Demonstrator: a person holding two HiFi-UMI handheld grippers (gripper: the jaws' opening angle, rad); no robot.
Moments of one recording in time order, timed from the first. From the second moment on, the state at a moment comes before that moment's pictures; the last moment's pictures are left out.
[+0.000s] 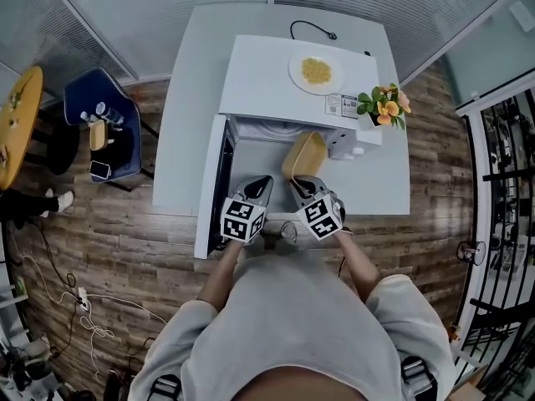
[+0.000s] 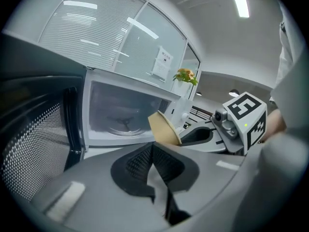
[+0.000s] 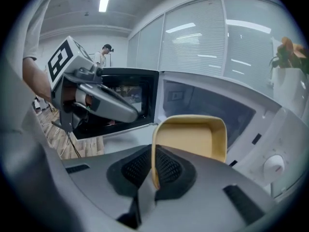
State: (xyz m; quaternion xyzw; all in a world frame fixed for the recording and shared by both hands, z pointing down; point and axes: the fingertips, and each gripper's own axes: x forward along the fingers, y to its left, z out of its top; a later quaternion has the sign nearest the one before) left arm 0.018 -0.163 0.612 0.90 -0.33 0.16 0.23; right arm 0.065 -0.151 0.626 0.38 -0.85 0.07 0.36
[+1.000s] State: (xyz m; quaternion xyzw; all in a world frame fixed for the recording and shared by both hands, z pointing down) left arm 0.019 -0.160 0.612 0.90 -0.34 0.15 0.23; right arm 0.077 -0.151 0.670 0.17 -0.79 -0.14 0.57
